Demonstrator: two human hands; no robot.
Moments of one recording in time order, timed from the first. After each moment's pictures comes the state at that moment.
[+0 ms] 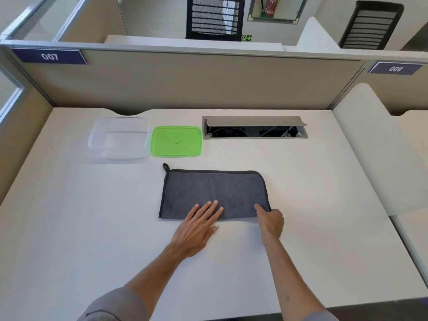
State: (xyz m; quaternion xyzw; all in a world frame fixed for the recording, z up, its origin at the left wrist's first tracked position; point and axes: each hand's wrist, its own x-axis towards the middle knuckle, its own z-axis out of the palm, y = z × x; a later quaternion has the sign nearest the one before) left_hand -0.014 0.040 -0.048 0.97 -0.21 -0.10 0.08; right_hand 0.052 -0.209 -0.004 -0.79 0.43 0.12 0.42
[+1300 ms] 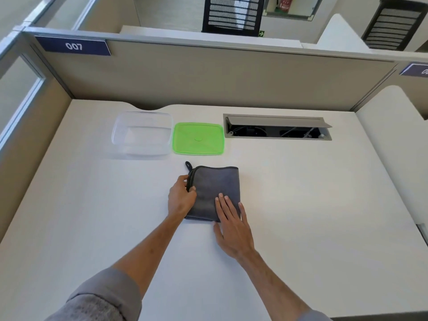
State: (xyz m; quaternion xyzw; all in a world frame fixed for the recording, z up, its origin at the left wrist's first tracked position) left_hand 0.058 0.142 -0.001 0.82 0.29 -0.08 0.48; right_hand -0.002 -0.066 -0.046 -0.97 -0.21 0.07 0.09
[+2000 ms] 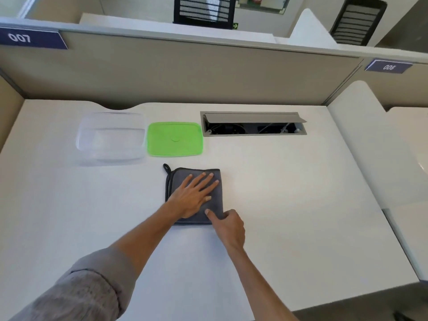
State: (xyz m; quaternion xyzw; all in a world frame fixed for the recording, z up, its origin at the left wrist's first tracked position) left_hand 0.101 0.104 -0.027 0.95 -0.28 -0.17 0.03; right_hand 0.019 -0.064 -0.011 -0.86 0.30 0.20 0.37
